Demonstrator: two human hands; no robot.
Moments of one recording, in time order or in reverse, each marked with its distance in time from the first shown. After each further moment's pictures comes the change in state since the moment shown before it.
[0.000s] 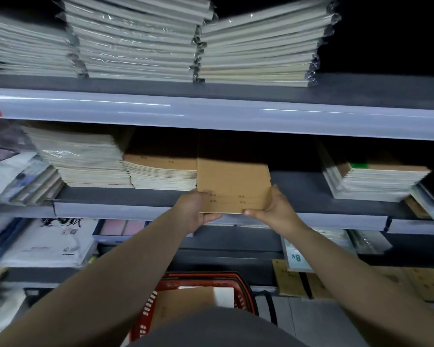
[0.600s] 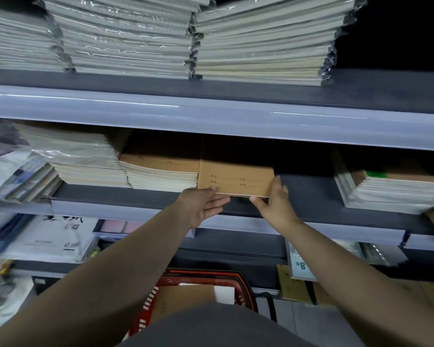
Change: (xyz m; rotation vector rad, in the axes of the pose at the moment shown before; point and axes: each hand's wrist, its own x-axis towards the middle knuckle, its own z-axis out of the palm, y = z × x) left_hand 0.033 0.008 0.007 0.018 -0.063 0.013; right_hand 0.046 0.003 0.006 -0.167 0.083 -0.045
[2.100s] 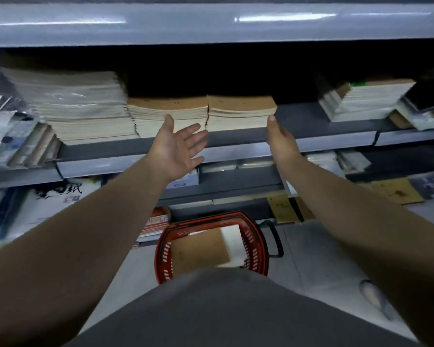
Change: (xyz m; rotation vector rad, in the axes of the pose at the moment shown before) left_hand -0.056 0.010 -0.101 -0.038 -0.311 0.008; right_hand -0.096 -0.070 0.033 0.307 0.264 0.309
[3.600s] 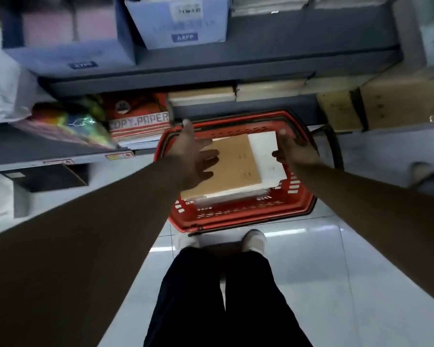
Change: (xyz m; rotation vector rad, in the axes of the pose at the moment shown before) left_hand 0.110 -0.299 -0.210 0.083 0.258 -0.530; right_hand -0.023 0.338 0.180 -0.185 -0.241 0.401
